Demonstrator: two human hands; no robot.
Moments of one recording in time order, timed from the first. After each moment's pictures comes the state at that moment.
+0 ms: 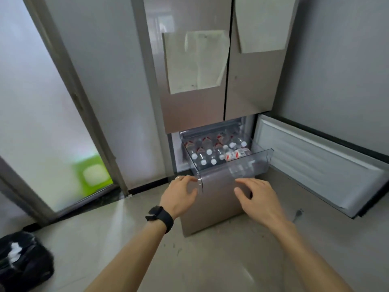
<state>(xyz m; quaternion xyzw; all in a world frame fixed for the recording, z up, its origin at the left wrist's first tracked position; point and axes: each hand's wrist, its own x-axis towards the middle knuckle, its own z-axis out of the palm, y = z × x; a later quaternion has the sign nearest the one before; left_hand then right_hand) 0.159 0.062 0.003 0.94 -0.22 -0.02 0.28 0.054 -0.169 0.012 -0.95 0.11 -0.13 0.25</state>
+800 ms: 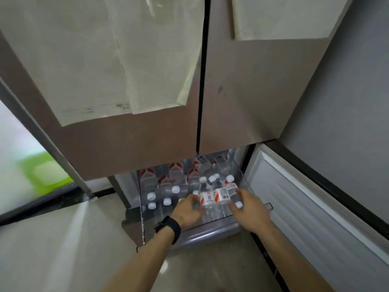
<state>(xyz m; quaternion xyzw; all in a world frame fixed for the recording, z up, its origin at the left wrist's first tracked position) 0.446 -0.205 -0.099 0.87 -0.08 -0.29 0.39 0.372 -0.408 -0.063 -0.94 0.17 0.06 0.29</state>
